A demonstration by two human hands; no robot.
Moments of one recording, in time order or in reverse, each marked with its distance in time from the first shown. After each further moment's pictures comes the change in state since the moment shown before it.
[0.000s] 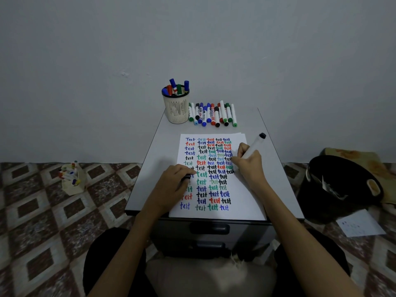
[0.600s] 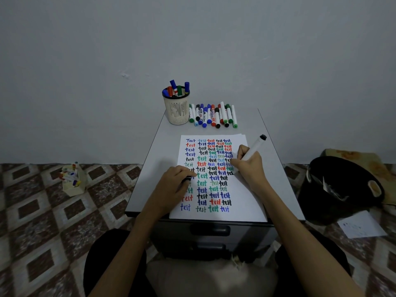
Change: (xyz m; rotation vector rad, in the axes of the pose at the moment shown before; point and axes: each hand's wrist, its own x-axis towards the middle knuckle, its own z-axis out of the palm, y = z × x) left_hand 0.001 -0.001 -0.001 0.007 0.001 0.037; right_hand 0.000 -0.002 -0.002 0.011 -0.035 -0.011
